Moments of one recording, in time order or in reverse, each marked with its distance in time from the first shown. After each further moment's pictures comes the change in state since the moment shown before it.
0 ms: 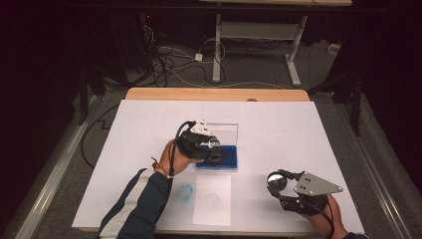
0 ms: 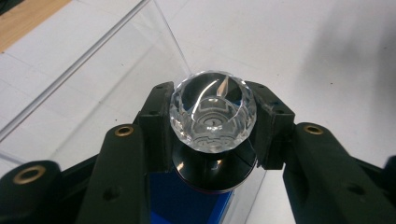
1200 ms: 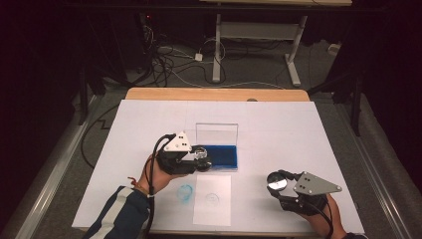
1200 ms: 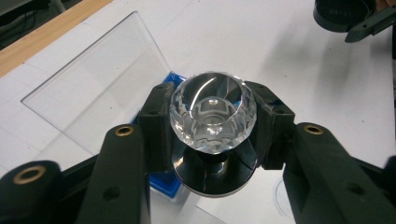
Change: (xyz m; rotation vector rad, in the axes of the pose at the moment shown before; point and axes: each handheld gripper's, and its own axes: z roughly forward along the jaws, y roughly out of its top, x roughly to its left) left arm -0.027 -0.029 -0.055 -0.108 0.014 0.046; right arm 0.000 -0.002 0.002 0.015 -0.009 0.026
